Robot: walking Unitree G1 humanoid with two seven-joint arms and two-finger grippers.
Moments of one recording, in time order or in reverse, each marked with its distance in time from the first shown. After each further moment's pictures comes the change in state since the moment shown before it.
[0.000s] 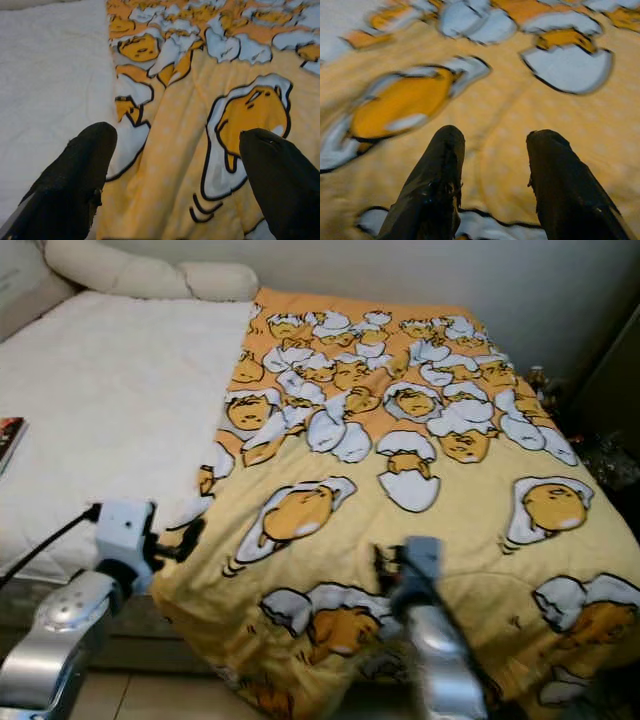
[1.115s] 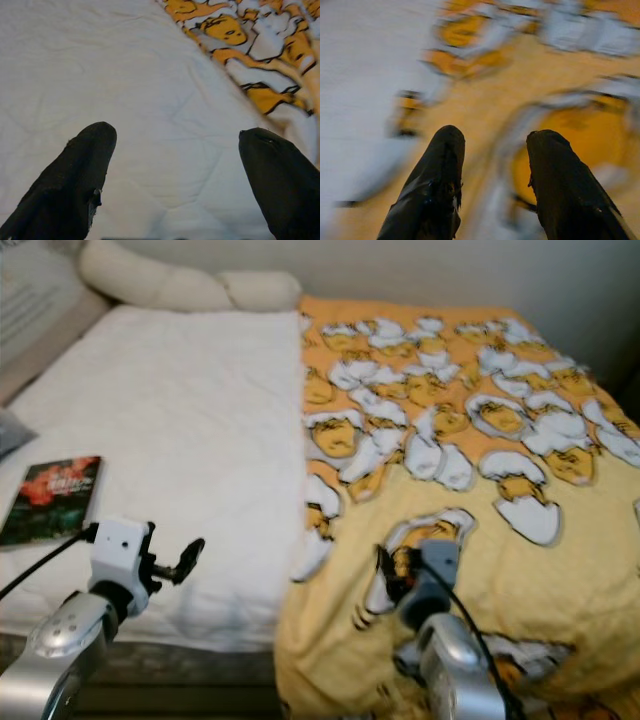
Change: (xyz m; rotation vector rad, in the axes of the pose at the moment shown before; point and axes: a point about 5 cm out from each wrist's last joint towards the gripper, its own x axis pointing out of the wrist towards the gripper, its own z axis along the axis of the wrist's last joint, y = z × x) left arm -0.016 -0.012 -0.009 -0.025 0.041 -0.034; right arm -0.023 -0.031 0.000 0.035 0.019 -0.054
